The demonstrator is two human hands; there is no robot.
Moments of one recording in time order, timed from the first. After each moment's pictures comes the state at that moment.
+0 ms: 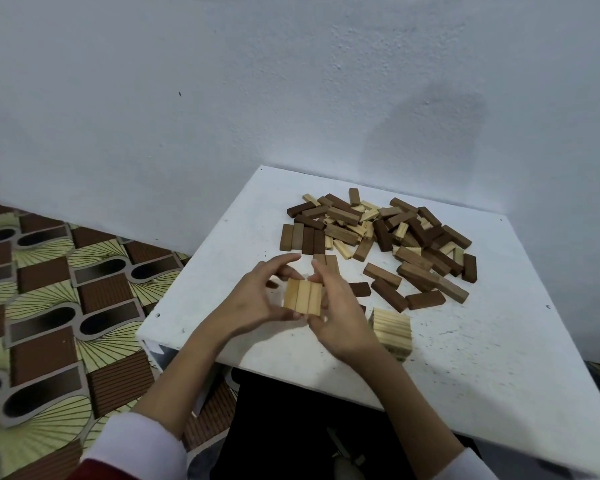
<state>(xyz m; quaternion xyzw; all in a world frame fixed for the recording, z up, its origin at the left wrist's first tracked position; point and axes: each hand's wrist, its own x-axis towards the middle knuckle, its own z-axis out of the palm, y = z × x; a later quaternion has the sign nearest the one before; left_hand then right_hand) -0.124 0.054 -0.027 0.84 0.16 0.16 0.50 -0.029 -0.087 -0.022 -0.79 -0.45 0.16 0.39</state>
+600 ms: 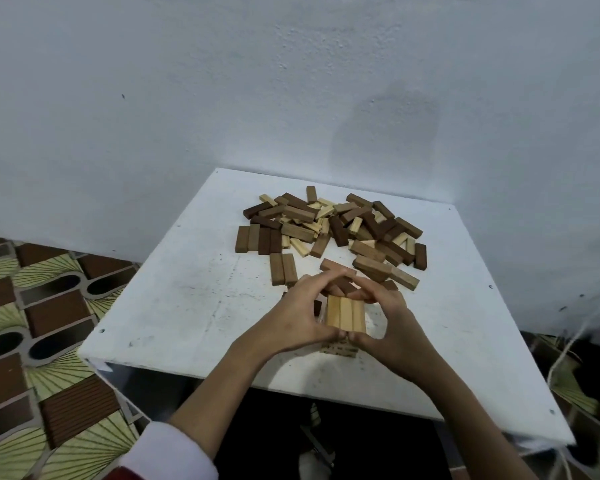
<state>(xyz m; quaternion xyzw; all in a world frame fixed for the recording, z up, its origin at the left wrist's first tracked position) -0.061 -0.037 -0.017 0.87 0.05 0.11 0.47 0.027 -0.198 -0.012 -0.84 -0.41 0.09 0.33</state>
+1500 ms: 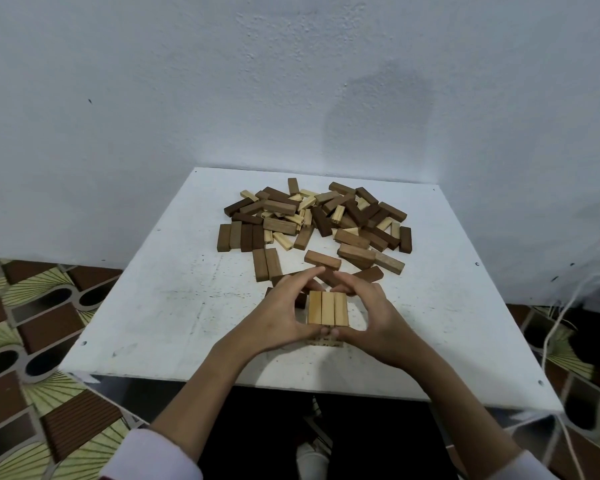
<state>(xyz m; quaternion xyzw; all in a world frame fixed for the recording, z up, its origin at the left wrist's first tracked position) -0.058 -0.036 -0.031 0.89 0.06 0.06 0.44 0.030 -0.206 -0.021 -0.82 -0.41 0.14 0.37</state>
